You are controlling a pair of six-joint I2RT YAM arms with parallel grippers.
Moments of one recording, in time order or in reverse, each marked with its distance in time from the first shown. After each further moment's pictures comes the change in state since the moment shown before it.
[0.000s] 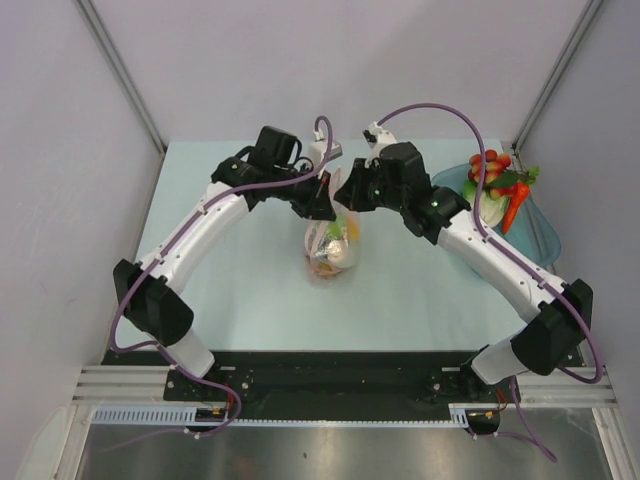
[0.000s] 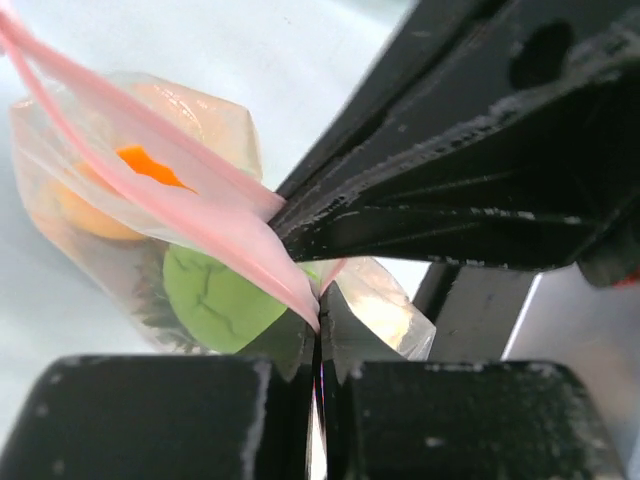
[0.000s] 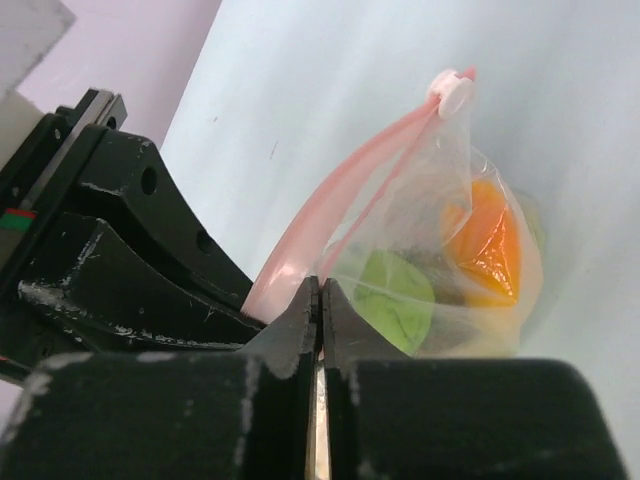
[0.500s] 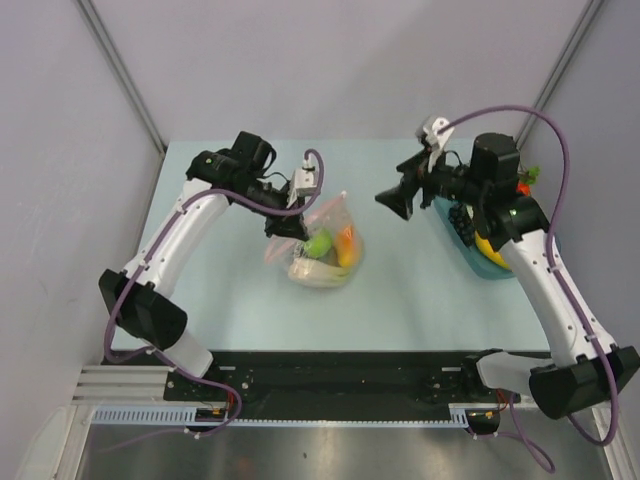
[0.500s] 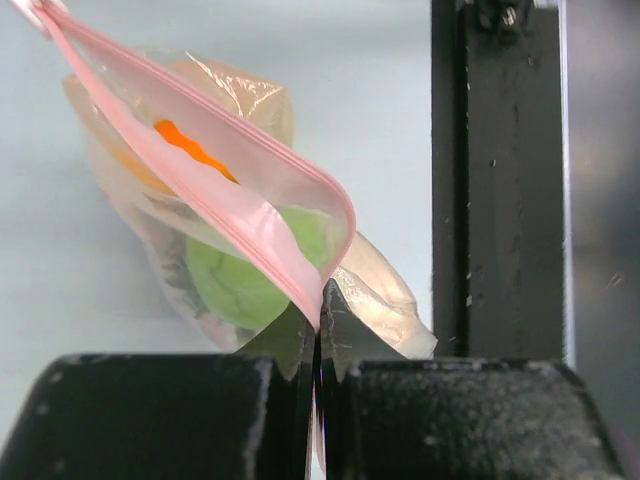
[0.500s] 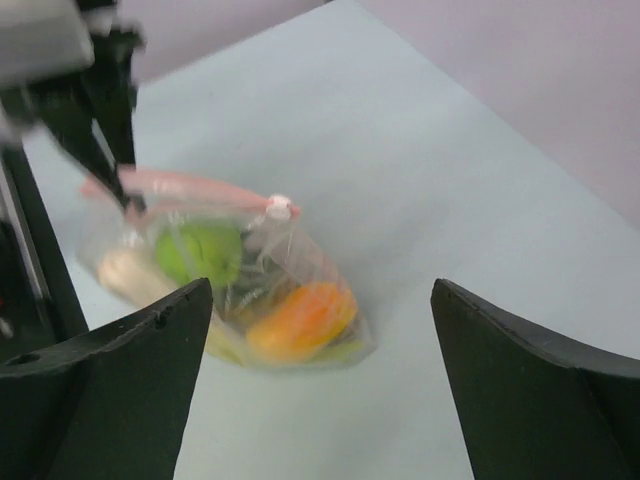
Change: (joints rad) left arm 0.107 -0.038 0.043 -0.435 0.231 0.757; right arm -0.348 -0.231 -0.044 0.000 -0.549 -0.621
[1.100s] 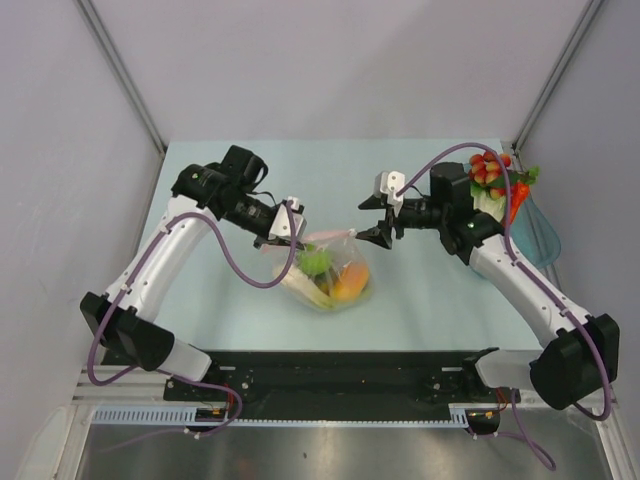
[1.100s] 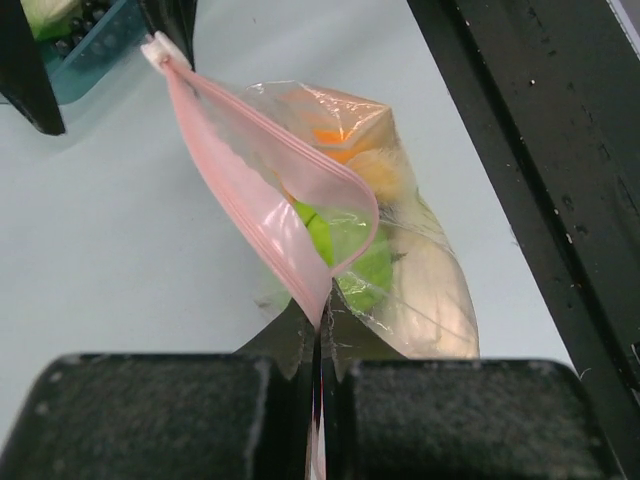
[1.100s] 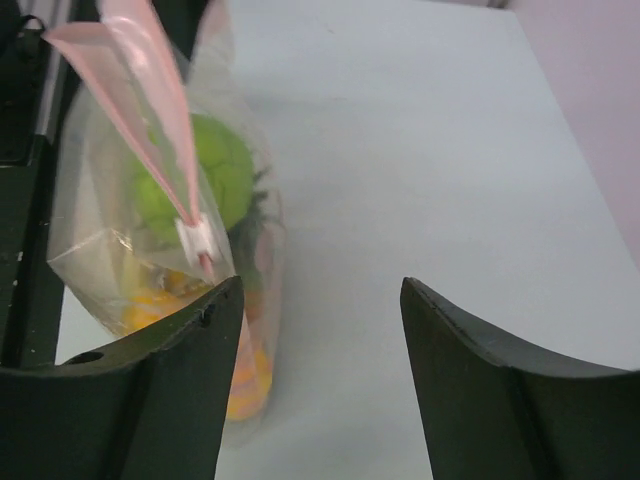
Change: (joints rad) left arm -0.017 -0.137 -0.094 -0.108 0.083 0.657; right arm 0.115 0.025 -0.294 0.163 -0.237 -0.457
